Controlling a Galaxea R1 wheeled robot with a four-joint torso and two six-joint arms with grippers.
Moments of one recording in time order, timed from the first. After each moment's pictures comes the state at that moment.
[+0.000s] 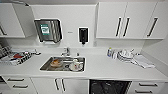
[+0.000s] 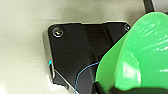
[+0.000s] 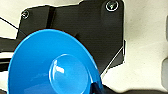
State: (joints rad) left arm 1.53 2.52 -2.16 0.53 -0.16 -0.41; right arm -1.59 2.92 -2.73 -0.71 0.15 0.58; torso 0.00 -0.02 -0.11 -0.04
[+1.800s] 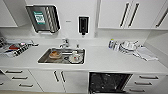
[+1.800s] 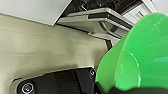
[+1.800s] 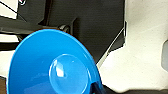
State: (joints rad) left arm 1.23 2.11 -1.50 0.53 -0.27 -0.45; right arm -1.57 2.92 -2.72 -0.71 0.16 0.58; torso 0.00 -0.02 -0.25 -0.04
